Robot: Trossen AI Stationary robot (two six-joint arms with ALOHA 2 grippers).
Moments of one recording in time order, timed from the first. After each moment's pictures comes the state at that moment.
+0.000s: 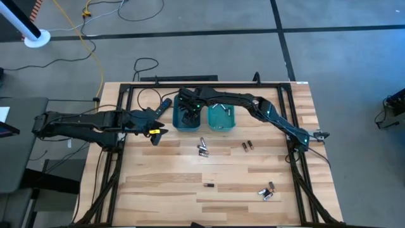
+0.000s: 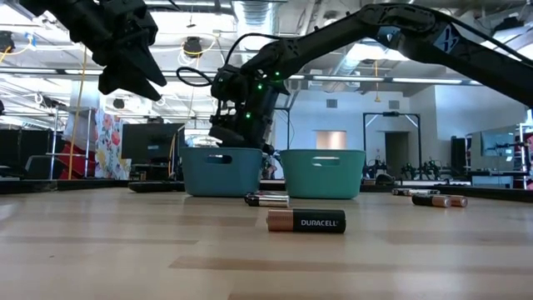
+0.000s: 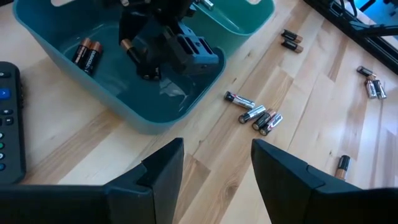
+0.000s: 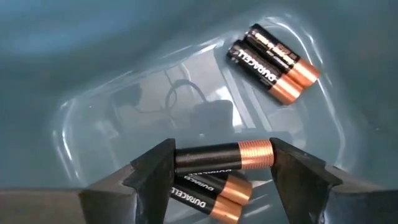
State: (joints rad) left arm 0.05 0.83 0.67 -0.49 -0.21 -0.57; right arm -0.32 2.49 2.21 -0.86 0.00 0.09
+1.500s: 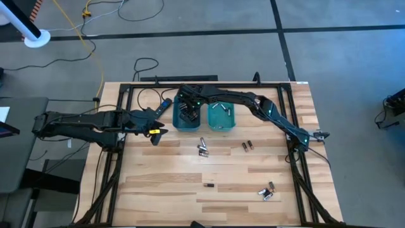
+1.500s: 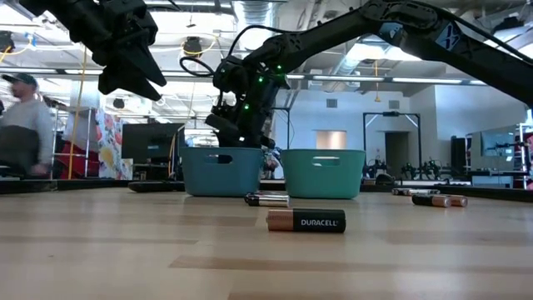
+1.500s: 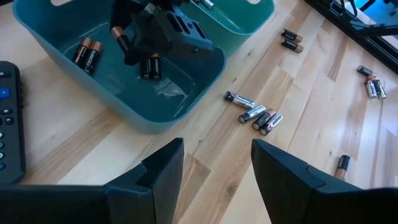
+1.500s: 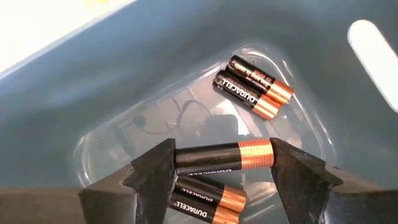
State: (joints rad) left arm 0.05 0.83 0.67 -0.49 -0.21 -0.57; right arm -0.32 2.46 2.22 -0.83 0.00 0.19
